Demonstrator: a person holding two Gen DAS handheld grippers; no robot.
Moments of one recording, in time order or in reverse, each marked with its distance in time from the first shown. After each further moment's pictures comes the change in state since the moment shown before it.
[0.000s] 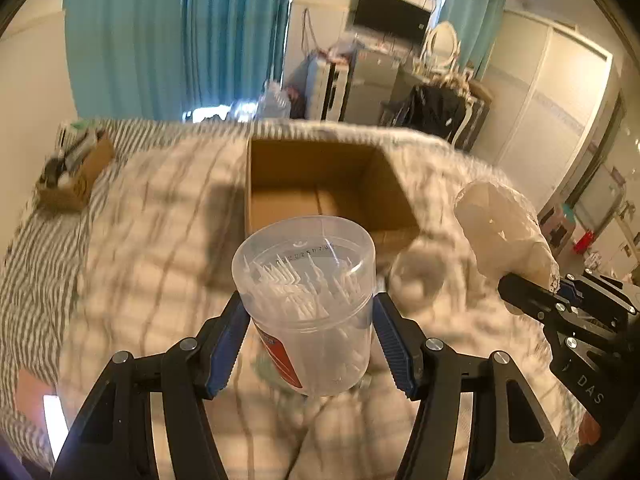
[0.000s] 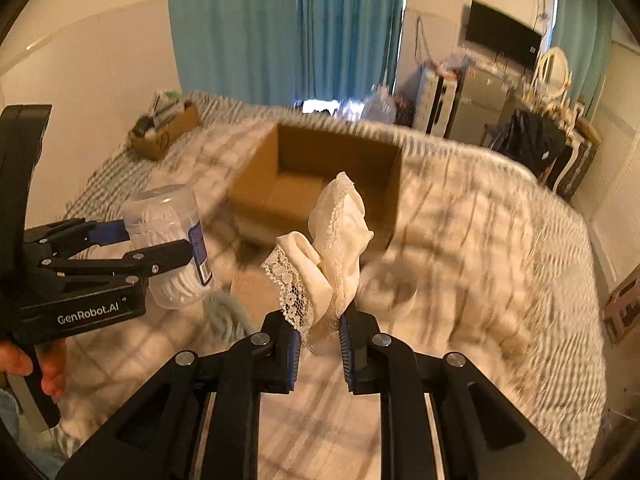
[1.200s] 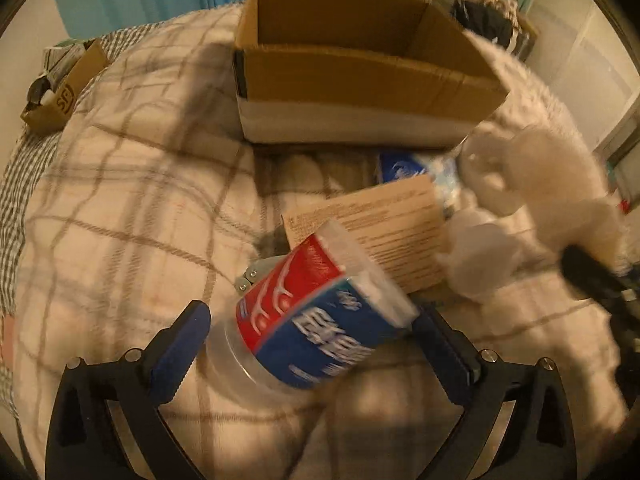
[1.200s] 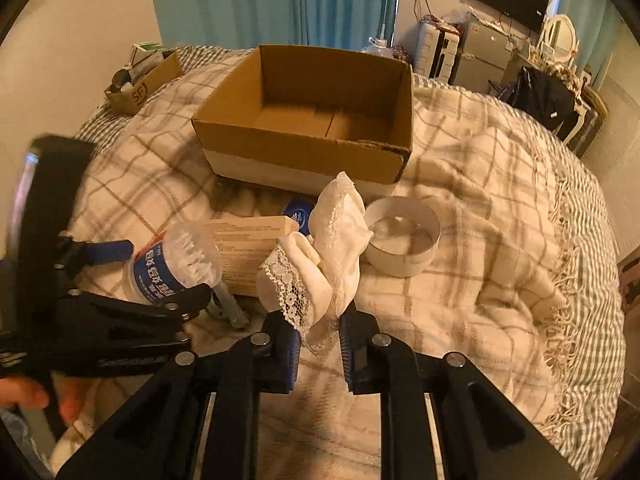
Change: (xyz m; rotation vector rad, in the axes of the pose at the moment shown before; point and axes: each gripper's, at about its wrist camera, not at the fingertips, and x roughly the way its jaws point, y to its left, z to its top) left arm 0.131 0.002 -0.089 -0.013 0.354 0.134; right arm 0.085 -0.008 -0.061 0.049 0.215 0.030
